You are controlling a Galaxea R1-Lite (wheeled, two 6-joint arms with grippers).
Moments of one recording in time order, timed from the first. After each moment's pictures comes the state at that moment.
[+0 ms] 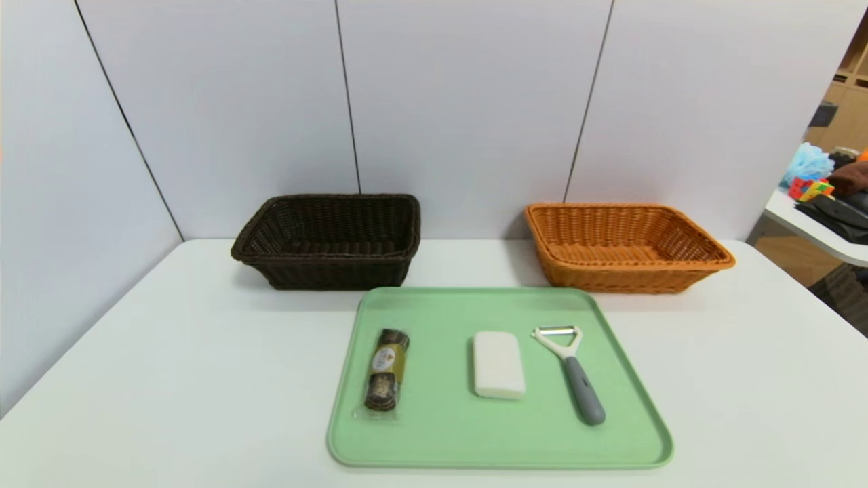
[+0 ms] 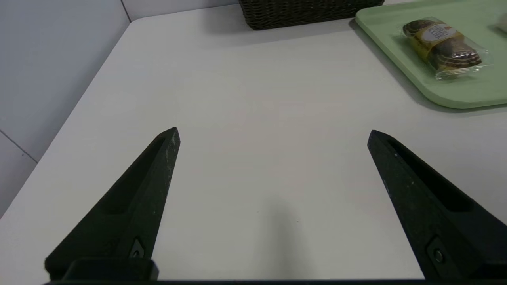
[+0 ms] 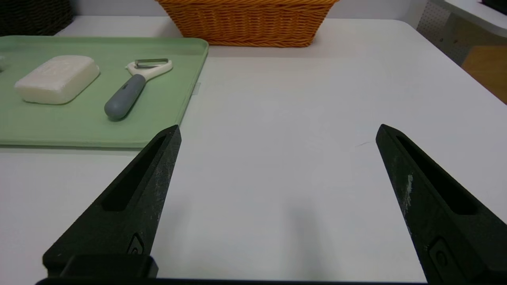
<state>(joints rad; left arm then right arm) 0.01 0.01 -0.09 0.10 -0.10 0.09 0.00 0.00 -0.01 0.03 0.00 -0.02</state>
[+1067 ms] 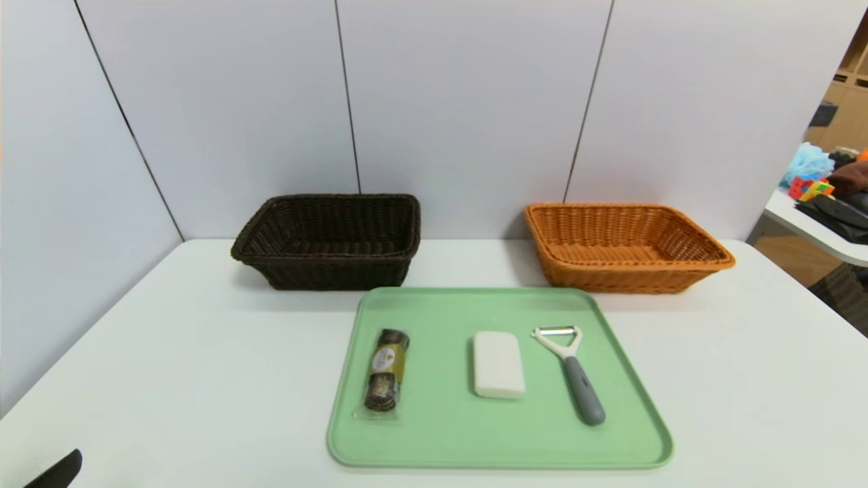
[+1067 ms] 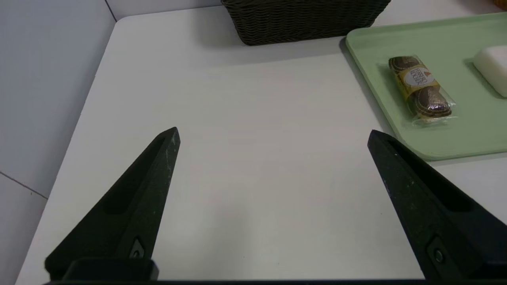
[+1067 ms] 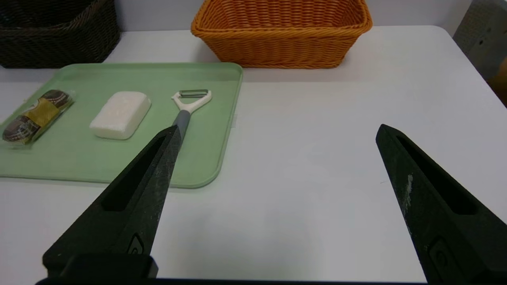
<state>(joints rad) 0.01 0.48 -0.41 0.10 -0.12 0.05 0.02 0.39 -0.41 0.15 0.07 0.05</state>
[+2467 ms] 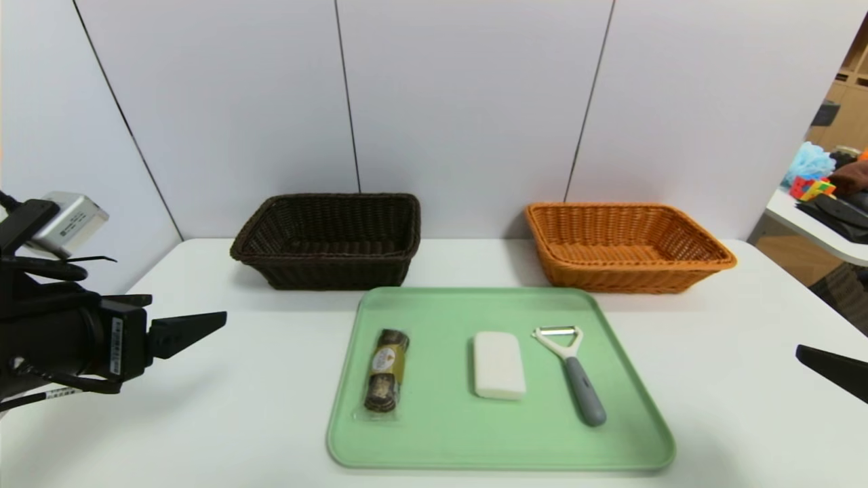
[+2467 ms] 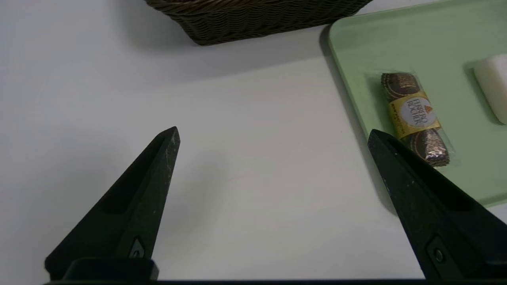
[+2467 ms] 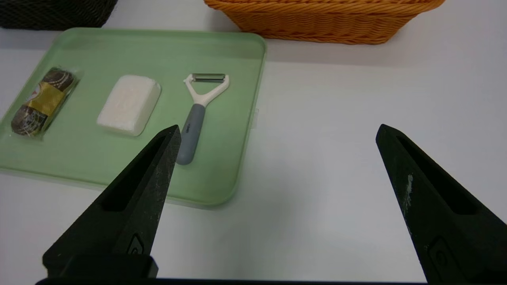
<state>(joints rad) -0.14 1.16 -0.71 0.01 -0.14 0.02 0.06 0.87 -0.62 0.15 0.14 0.05</state>
